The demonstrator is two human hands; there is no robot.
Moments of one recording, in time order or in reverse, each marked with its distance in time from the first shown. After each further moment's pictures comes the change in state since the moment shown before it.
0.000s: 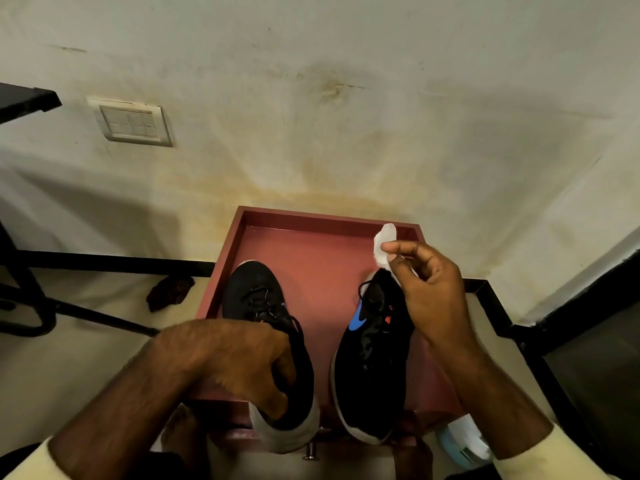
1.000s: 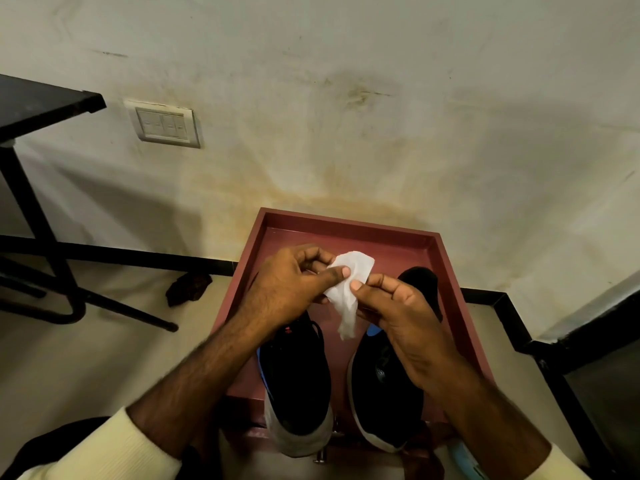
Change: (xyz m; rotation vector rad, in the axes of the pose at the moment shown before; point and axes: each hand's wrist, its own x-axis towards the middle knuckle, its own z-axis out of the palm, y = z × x) left_hand 0.030 0.008 -0.019 -1.003 1.085 0.165; right_hand -0.026 -0.007 0.041 0.366 -0.377 0.341
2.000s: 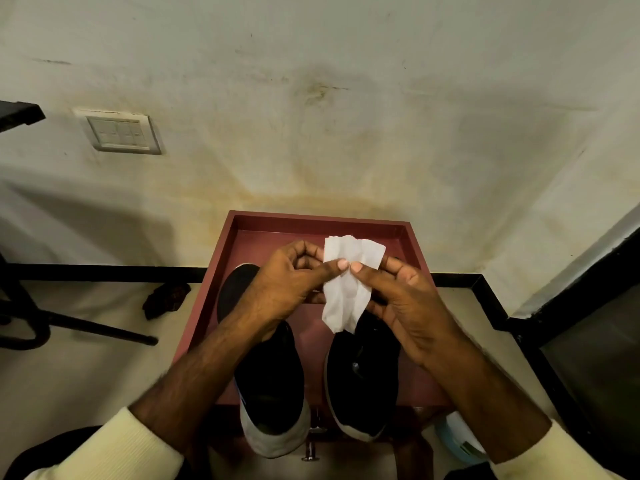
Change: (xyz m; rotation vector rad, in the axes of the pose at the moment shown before) left_hand 0.012 0.005 0.039 -0.224 -0.127 -0.083; right_hand -0.005 -0.026 -0.032 0.135 0.116 0.063
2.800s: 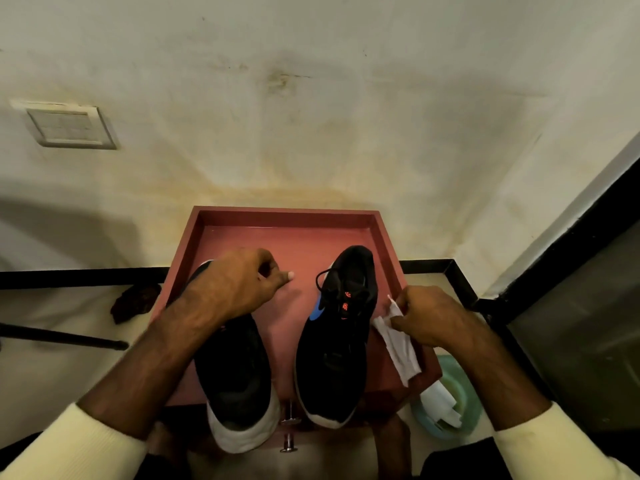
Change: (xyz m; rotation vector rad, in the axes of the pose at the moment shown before) left_hand 0.013 0.000 -0.017 1.180 -0.019 0.063; right_hand 0.001 -0.002 -0.100 -1.630 0.052 0.261
